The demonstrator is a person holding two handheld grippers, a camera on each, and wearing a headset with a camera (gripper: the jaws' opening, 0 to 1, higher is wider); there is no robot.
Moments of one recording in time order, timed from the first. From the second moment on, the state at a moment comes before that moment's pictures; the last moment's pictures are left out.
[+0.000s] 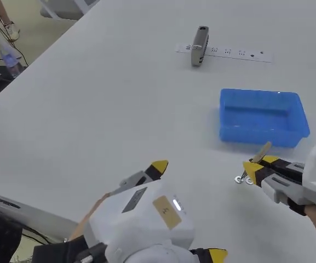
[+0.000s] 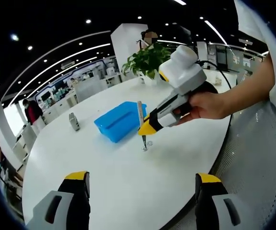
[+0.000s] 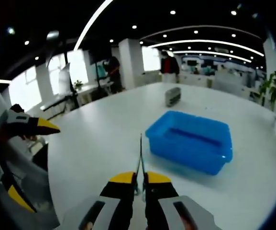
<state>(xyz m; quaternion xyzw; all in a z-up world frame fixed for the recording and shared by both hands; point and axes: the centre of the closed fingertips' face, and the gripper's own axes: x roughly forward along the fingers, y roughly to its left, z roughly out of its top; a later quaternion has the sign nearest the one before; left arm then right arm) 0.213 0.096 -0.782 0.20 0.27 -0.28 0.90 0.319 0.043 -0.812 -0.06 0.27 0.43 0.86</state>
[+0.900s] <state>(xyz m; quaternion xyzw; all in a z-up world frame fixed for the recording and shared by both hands) 0.212 0.096 -0.786 0.20 0.27 -0.29 0.90 0.316 0.046 -0.818 -0.10 0.24 0.44 0.86</state>
